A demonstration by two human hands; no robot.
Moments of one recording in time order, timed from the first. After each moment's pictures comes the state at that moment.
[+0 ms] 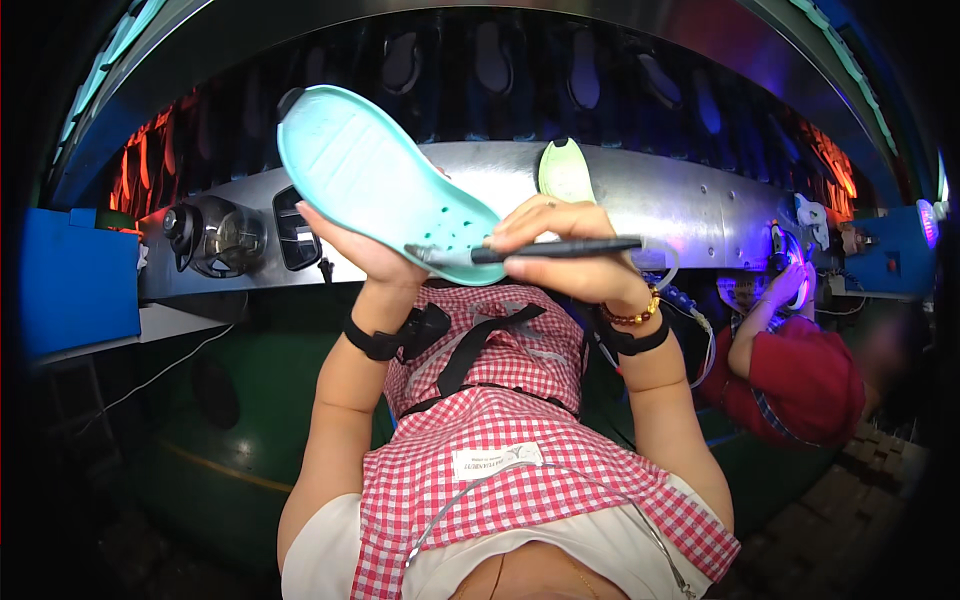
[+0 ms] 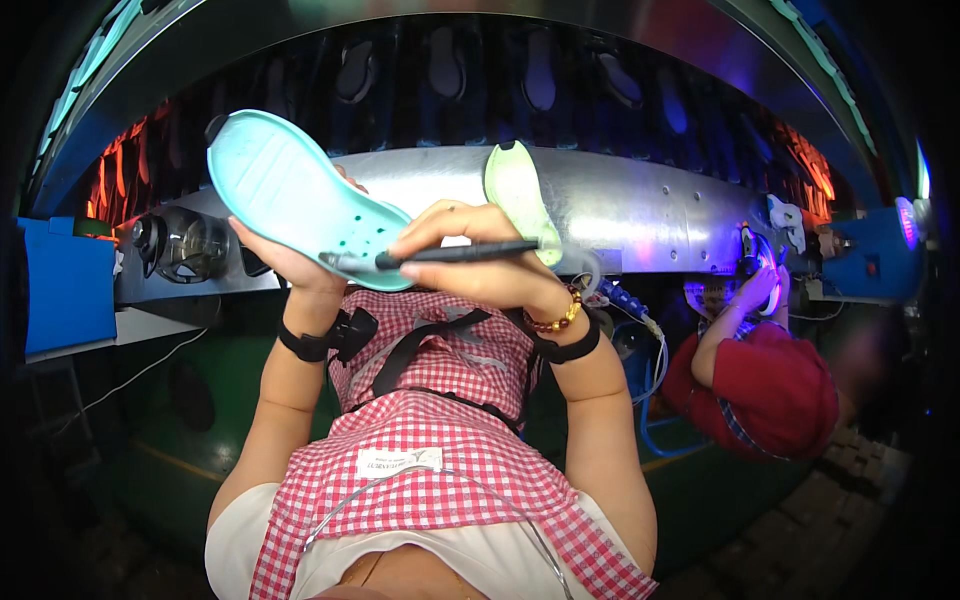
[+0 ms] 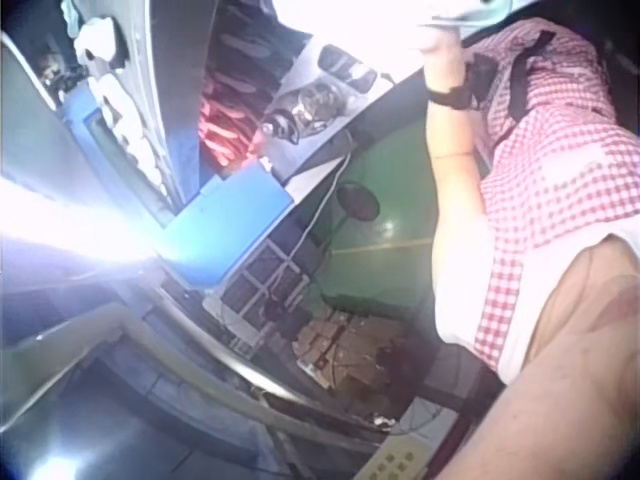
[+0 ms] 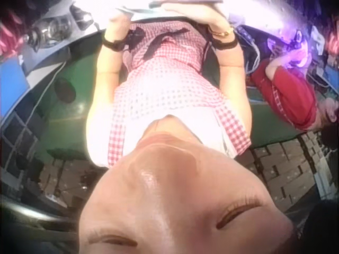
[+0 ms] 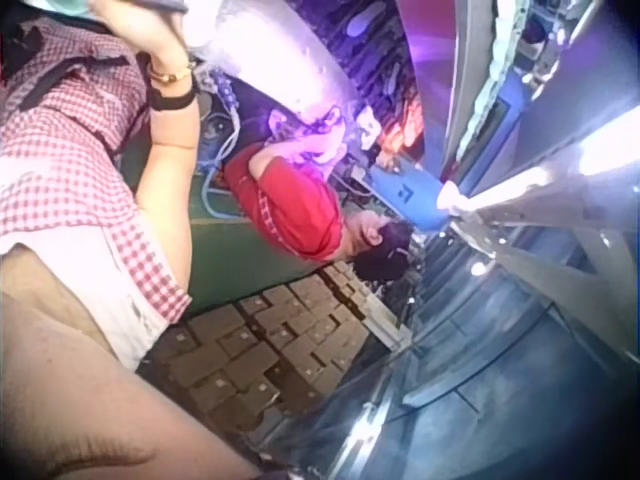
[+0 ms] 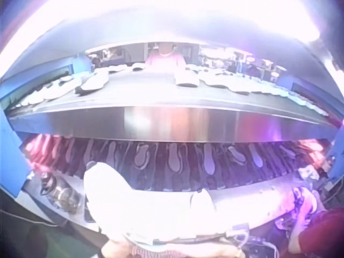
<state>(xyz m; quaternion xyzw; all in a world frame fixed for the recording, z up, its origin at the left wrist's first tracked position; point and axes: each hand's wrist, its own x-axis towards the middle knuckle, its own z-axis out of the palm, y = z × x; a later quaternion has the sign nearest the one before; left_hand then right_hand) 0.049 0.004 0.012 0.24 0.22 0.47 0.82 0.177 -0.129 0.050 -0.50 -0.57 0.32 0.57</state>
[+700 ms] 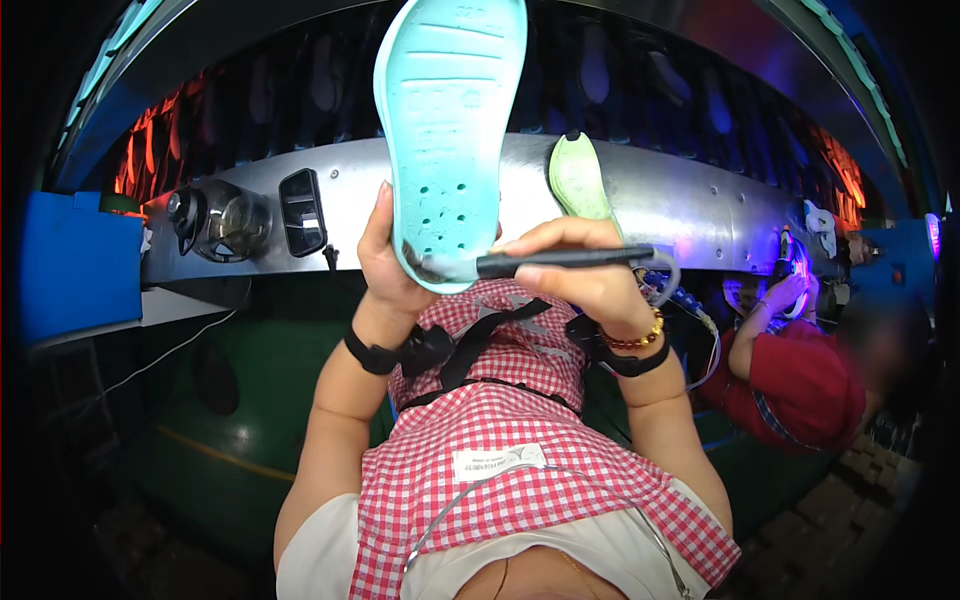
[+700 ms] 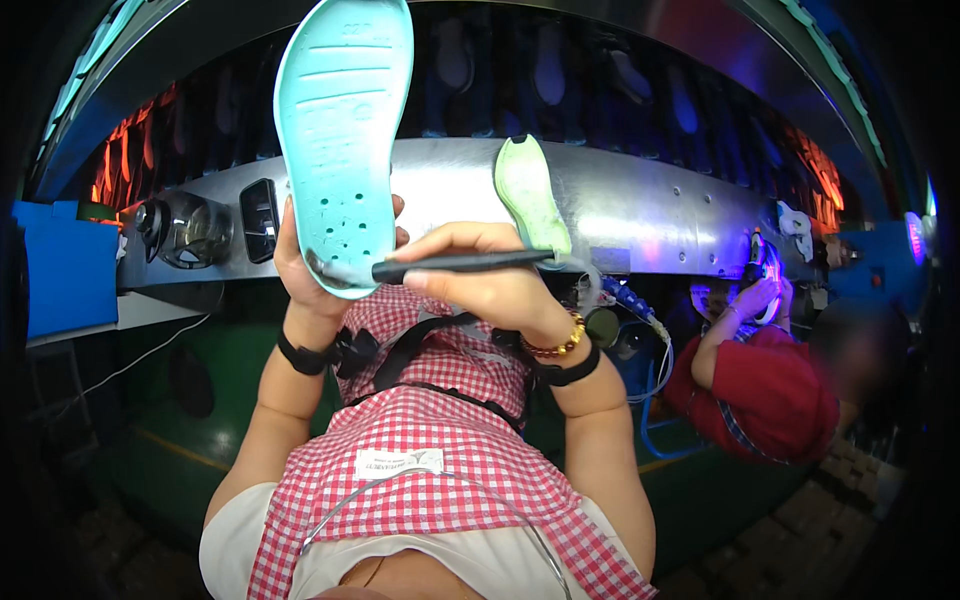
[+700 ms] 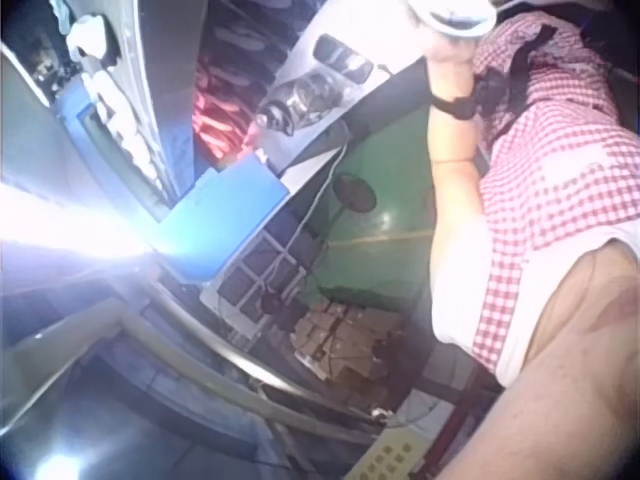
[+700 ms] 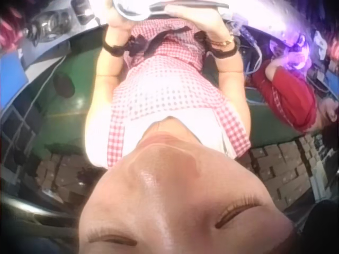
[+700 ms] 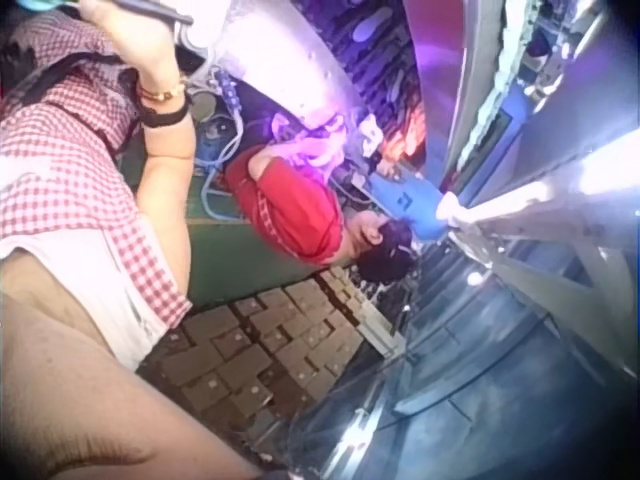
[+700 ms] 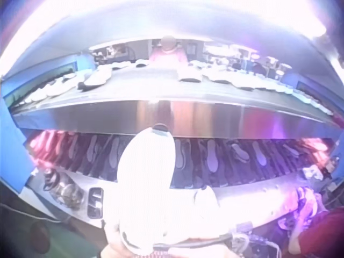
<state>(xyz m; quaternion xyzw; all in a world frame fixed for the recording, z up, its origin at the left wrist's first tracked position) 0.023 -0.007 0.010 0.21 0.05 0.23 0.95 0.156 -0.145 0.058 -0.50 -0.38 0.49 0.60</state>
